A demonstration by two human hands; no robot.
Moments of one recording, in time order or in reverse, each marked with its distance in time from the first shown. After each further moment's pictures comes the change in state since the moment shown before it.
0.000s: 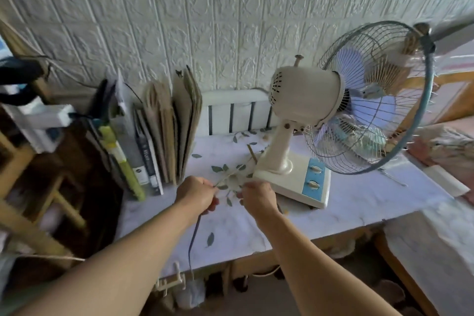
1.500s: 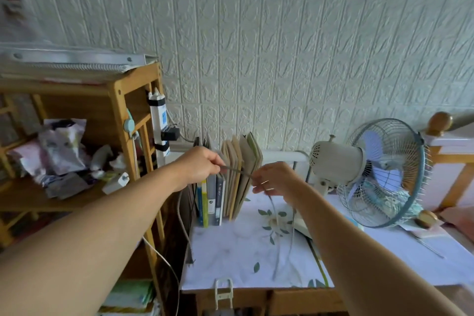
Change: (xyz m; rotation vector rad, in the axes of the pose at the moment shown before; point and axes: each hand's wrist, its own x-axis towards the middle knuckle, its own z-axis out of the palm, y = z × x) left_hand -0.162 0.083 -0.217 0.291 0.029 0.473; right_hand -0.141 -0.173 -0.051 0.137 -0.258 -0.292
